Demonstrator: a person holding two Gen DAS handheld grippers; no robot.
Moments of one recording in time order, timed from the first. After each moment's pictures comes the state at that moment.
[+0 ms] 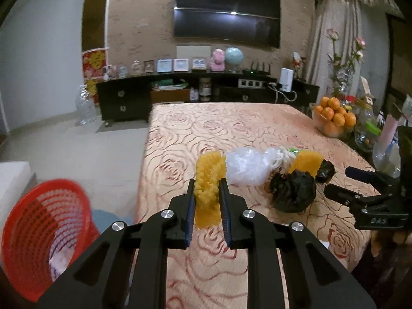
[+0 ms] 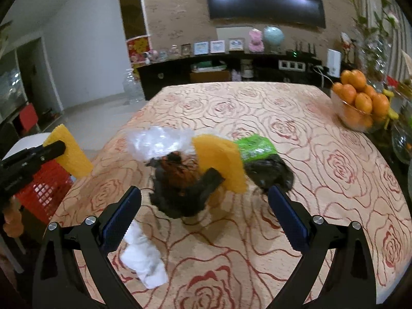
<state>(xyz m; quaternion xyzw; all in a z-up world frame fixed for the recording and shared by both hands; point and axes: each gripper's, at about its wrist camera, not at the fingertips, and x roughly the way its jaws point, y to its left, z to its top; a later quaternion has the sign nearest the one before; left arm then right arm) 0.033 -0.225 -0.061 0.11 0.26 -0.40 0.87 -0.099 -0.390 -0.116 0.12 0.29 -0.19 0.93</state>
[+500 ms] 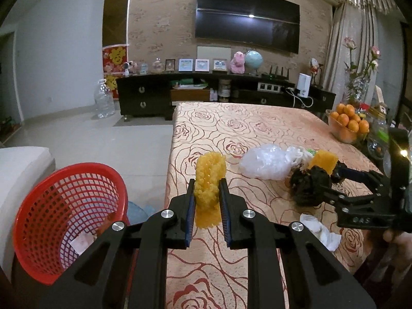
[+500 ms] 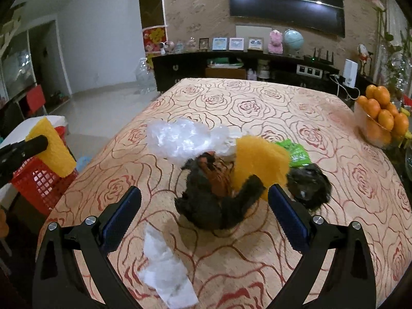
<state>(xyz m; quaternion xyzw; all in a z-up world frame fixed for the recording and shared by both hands) 0.039 -0.191 -0.061 0.09 0.27 -0.36 0.89 -0.054 -0.370 -0.125 0.09 0.31 -0.17 0.93</state>
